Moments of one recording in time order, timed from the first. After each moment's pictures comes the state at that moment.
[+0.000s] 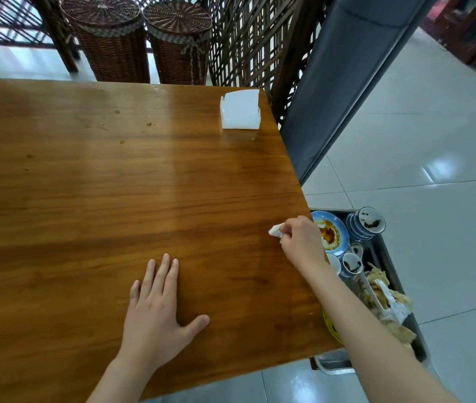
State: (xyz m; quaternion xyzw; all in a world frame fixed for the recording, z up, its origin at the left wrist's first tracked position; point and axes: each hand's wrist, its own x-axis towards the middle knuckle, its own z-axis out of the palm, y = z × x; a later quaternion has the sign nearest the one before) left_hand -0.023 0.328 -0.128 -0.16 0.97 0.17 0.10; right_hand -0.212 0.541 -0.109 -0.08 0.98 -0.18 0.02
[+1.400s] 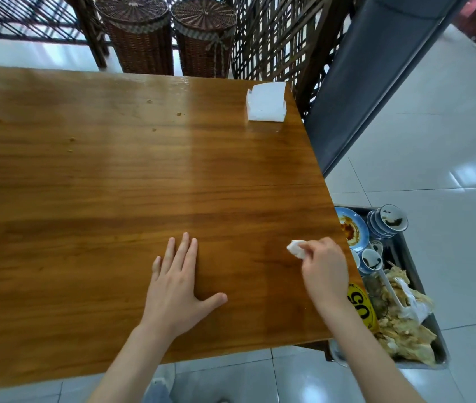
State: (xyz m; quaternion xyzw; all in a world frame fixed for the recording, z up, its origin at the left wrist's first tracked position) left_hand -0.013 0.321 -0.118 -0.15 0.97 0.19 0.05; right_hand -0.125 0.540 -0.093 -0.04 0.98 -0.19 0.00
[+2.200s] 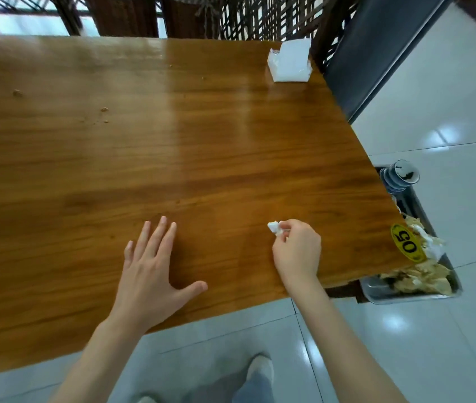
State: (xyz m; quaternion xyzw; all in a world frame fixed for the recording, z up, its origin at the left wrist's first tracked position) left_hand 0.080 0.186 -0.118 -0.10 0.97 0.20 0.04; right_hand -0.020 0.389 -0.106 0.11 0.96 -0.25 -0.01
